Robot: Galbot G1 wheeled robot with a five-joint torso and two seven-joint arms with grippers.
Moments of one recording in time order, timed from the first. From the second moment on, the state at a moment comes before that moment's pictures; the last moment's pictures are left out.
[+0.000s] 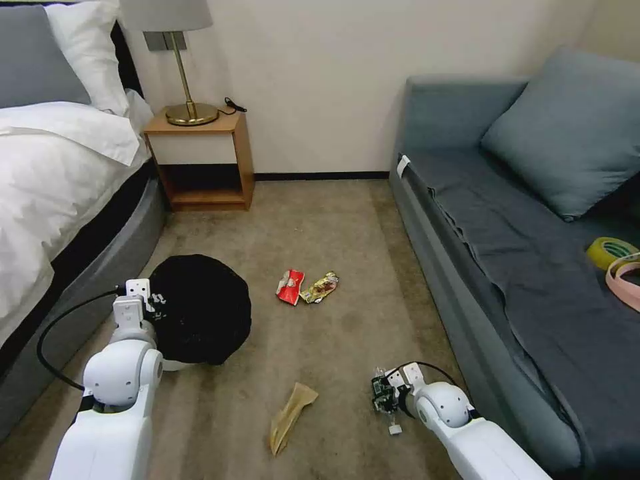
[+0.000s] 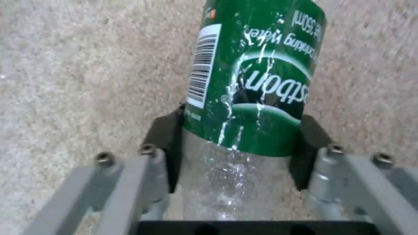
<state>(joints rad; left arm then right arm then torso) 1.19 -1.31 -0.70 -1.94 -0.12 0.67 -0.20 -1.06 1.14 0.06 1.38 0.36 -0.74 -0.12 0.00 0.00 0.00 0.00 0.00</state>
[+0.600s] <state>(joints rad) 1.19 -1.32 -0.70 -1.97 -0.12 0.68 -0.18 -1.01 1.12 0.09 1.53 0.47 -0.73 -0.11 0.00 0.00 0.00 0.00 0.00</state>
